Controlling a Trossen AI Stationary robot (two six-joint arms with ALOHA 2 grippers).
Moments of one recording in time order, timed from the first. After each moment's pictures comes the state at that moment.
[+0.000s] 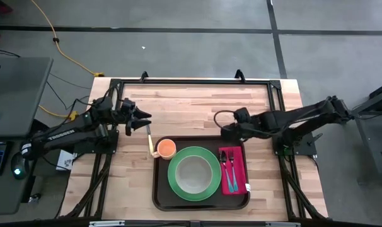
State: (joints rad) left arm 0.45 0.37 0.30 -0.08 0.40 -0.44; right arm 0.19 1.30 1.10 -0.95 0.48 1.30
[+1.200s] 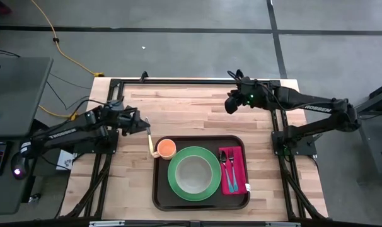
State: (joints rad) left arm 0.45 0.43 0.30 -0.45 0.35 -1.41; right arm -0.24 1.15 1.10 -0.63 0.41 0.52
